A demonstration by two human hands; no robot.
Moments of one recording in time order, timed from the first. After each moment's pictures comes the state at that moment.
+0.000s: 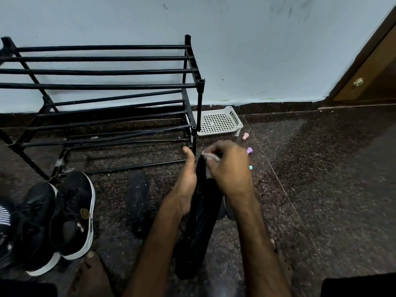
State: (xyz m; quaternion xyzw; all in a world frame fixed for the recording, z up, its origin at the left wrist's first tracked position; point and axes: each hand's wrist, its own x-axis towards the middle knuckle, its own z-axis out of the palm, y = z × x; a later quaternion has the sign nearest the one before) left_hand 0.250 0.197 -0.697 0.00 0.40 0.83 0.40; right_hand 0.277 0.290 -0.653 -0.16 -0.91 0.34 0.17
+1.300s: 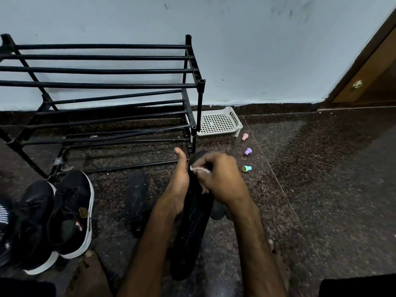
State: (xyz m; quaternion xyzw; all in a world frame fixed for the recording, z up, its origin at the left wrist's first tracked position) left_hand 0.238 0.185 -0.712 -0.01 0.44 0.81 0.38; right_hand 0.281 0.286 -0.665 -0.09 -0.91 0.39 0.09
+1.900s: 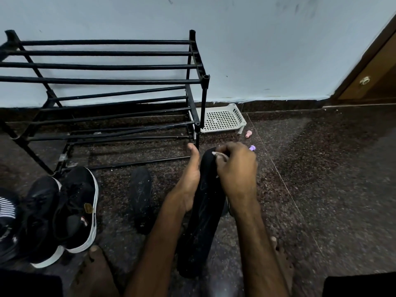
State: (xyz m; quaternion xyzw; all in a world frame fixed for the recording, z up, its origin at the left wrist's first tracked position) left_hand 0.246 0.195 -0.706 0.01 0.43 0.81 0.41; right_hand 0.279 0.289 -0.670 -0.22 -0.91 0.29 0.23
